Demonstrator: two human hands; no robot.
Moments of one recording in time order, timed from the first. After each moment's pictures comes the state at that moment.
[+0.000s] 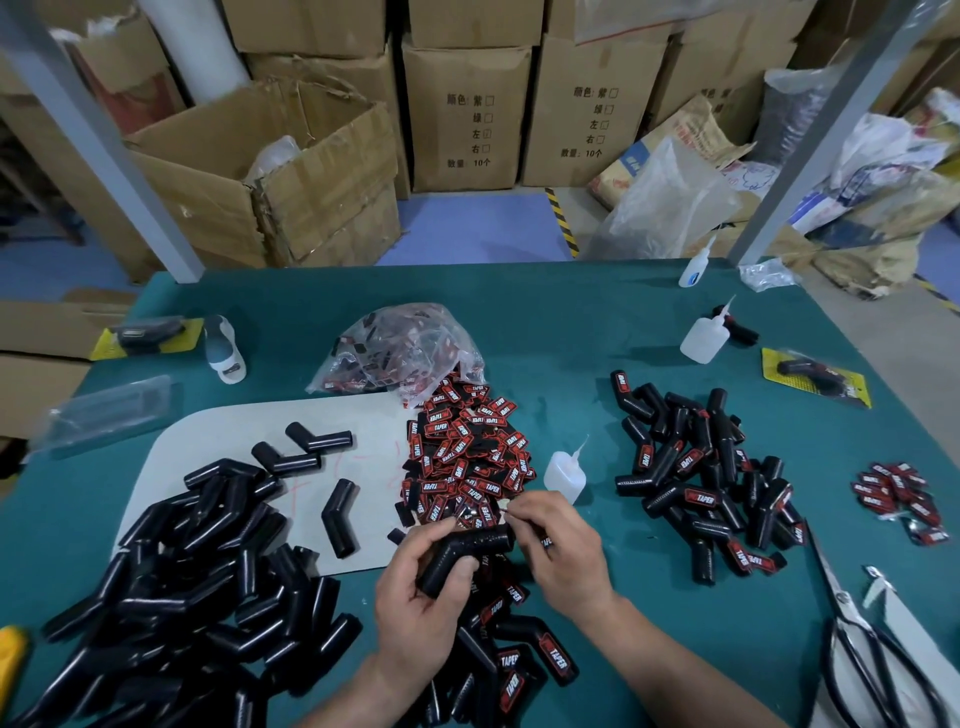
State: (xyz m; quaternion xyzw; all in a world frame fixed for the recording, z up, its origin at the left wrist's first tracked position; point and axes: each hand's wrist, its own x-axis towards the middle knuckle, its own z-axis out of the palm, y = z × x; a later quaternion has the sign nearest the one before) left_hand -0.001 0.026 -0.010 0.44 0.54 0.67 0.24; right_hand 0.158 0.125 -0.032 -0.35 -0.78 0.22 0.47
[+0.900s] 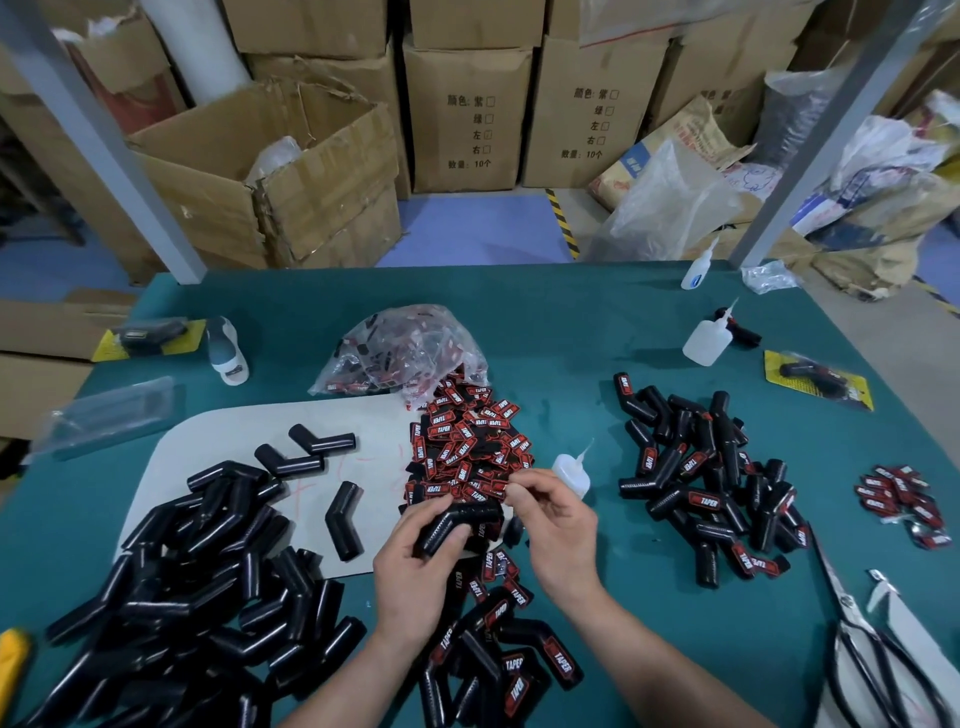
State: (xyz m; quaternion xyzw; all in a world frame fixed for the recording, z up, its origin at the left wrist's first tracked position) left_hand -0.013 0.054 -0.019 0.32 0.60 0.64 0.36; right_hand 0.123 0.124 -0.001 -0.40 -0.51 0.53 0.55
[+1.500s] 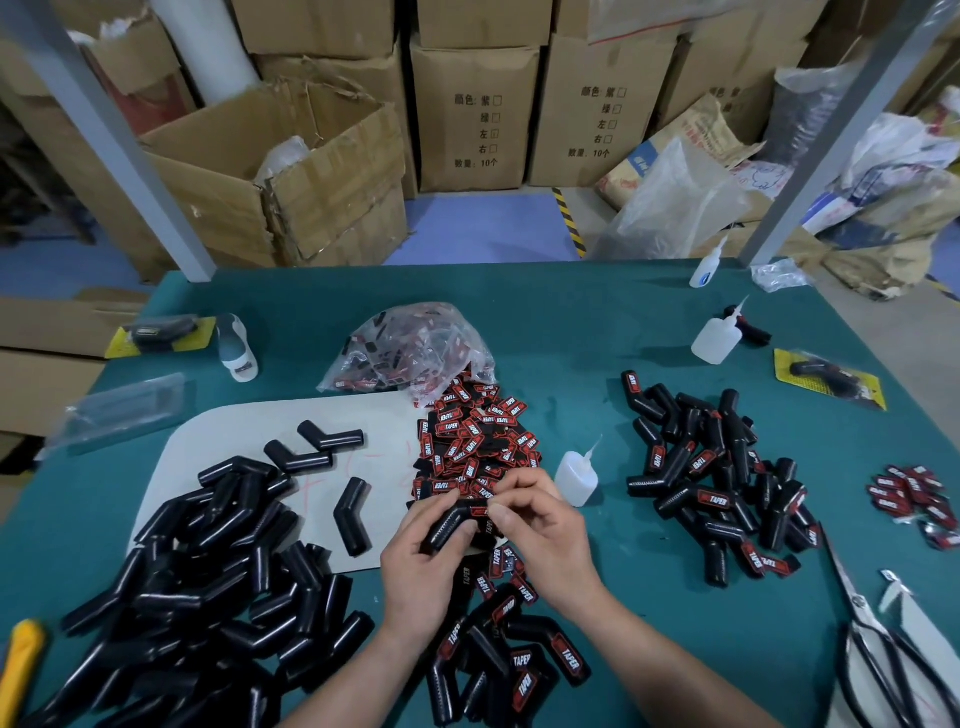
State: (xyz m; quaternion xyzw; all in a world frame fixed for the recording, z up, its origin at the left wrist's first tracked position) left_hand -0.013 0.052 -0.011 0.33 0.62 0.63 0.34; right_hand 0.122 0.118 -0.005 -0.35 -0.59 0.55 0.47
